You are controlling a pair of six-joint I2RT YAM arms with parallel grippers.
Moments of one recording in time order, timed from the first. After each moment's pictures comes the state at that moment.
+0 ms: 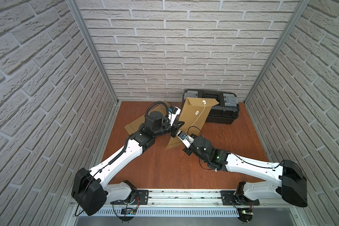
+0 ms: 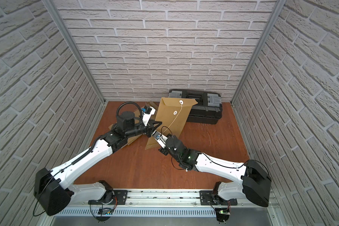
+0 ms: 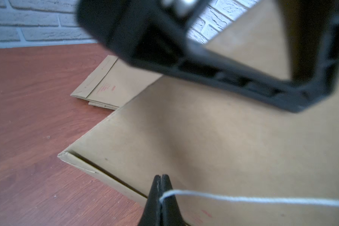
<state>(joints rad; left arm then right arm) -0.63 1.24 1.03 -0.08 0.42 -0.10 0.98 1.32 0.83 0.05 0.37 -0.27</state>
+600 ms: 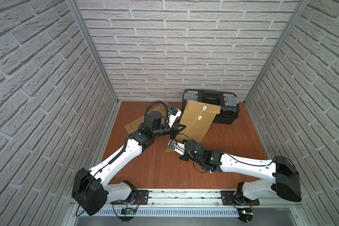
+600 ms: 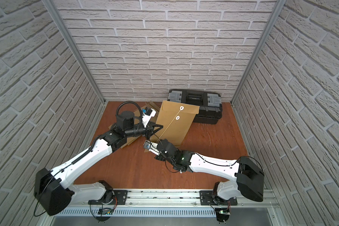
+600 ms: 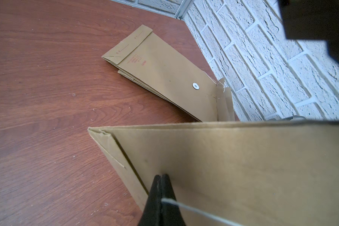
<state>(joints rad) -0.60 1.24 1.03 -0.11 0.57 -0.14 1.05 1.38 0.89 -0.08 0.35 -0.41</state>
